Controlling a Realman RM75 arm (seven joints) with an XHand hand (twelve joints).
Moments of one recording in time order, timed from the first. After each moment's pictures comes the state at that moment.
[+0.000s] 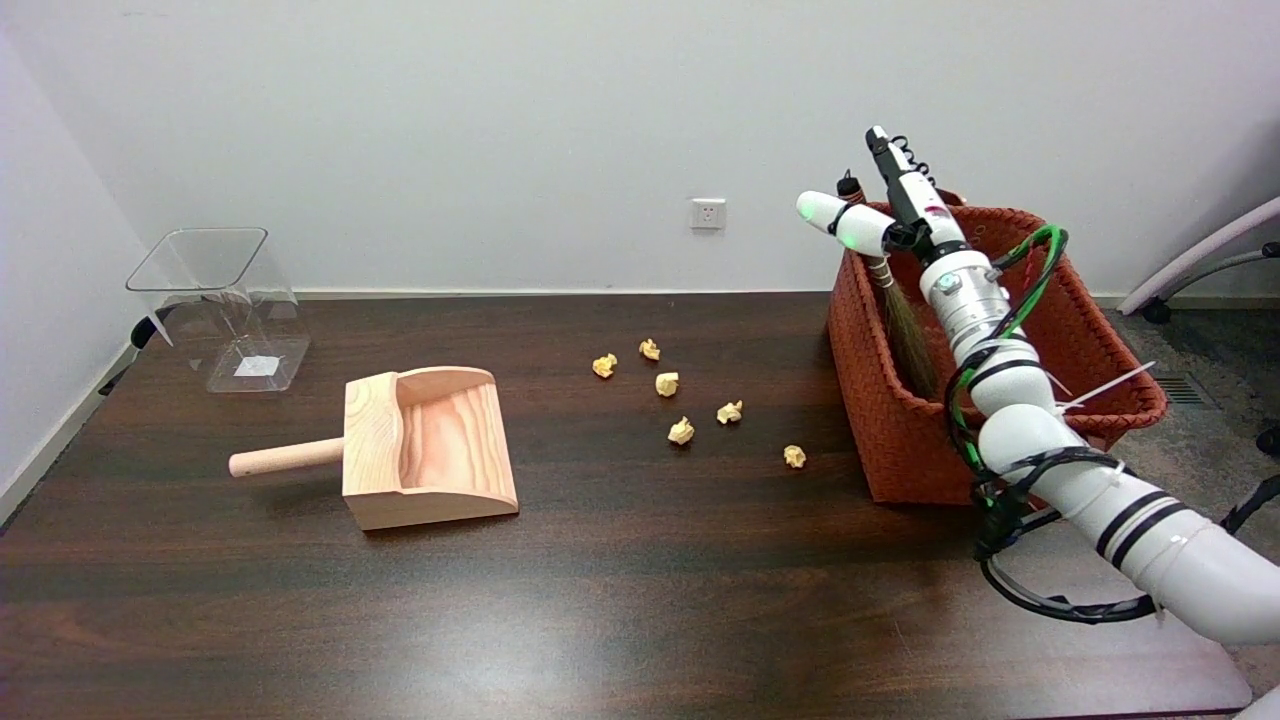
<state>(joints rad) 0.22 -0.94 -1.81 1.25 1.36 0.46 0.22</state>
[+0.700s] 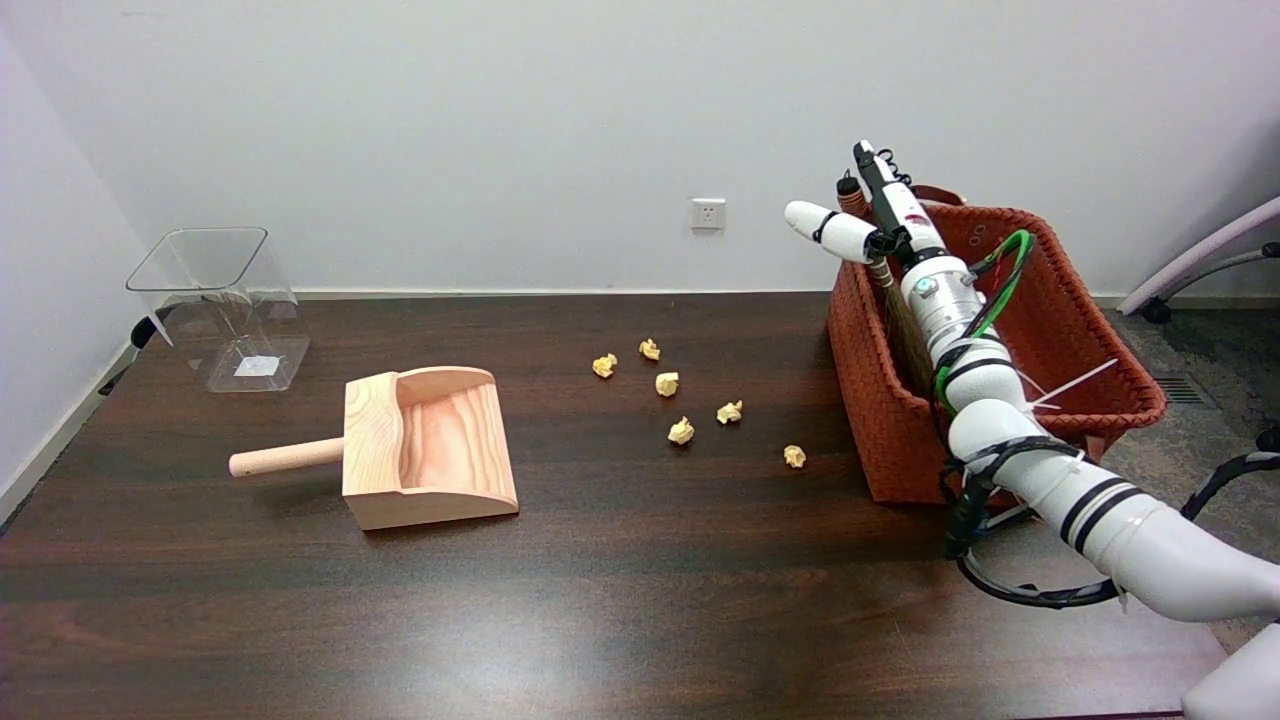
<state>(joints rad) 0.32 -0.98 -1.89 1.11 1.36 0.49 0.22</state>
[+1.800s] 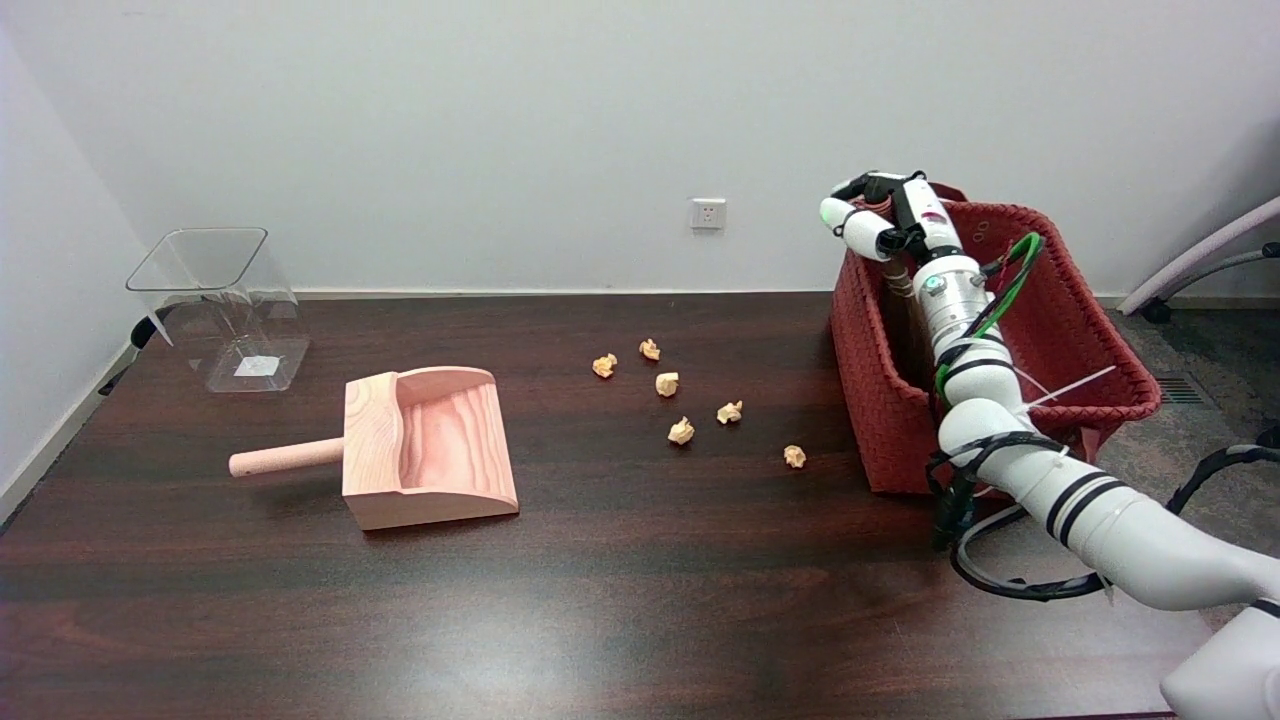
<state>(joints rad) 0.37 -1.00 -1.93 1.01 1.36 0.59 0.22</state>
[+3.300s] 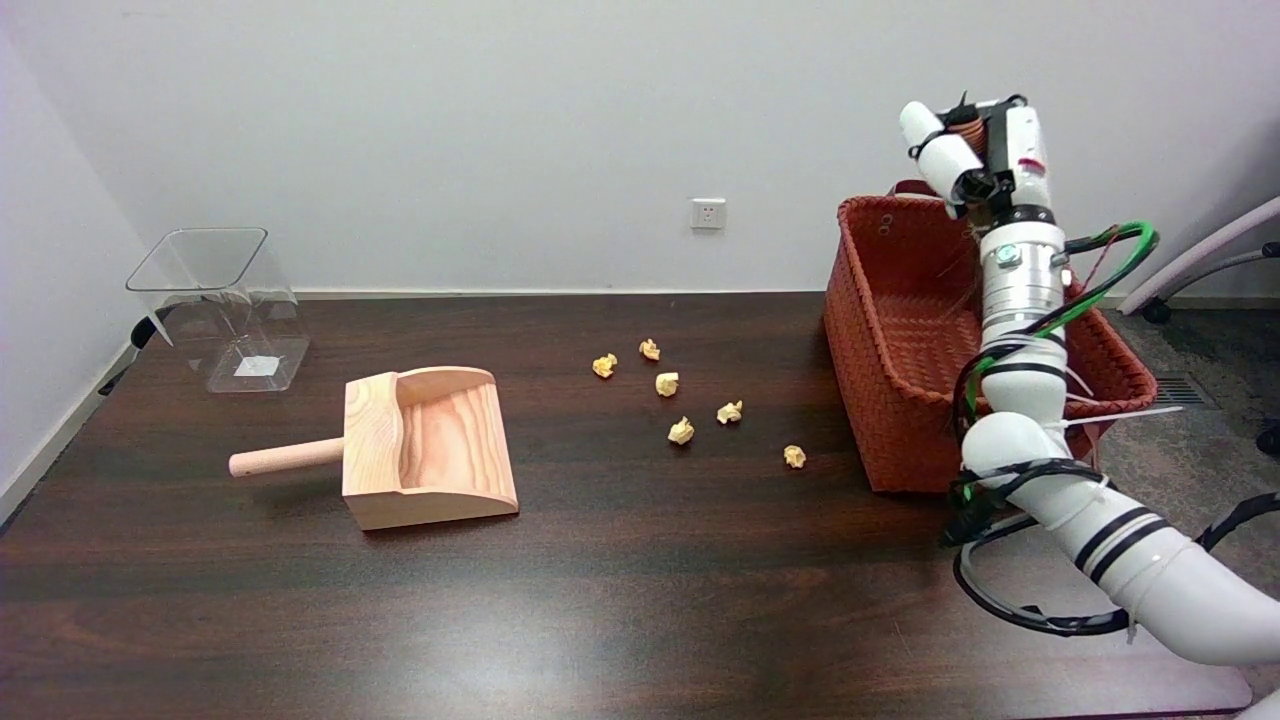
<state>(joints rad) 0.20 -1.02 -1.75 1.31 1.31 0.82 0.20</state>
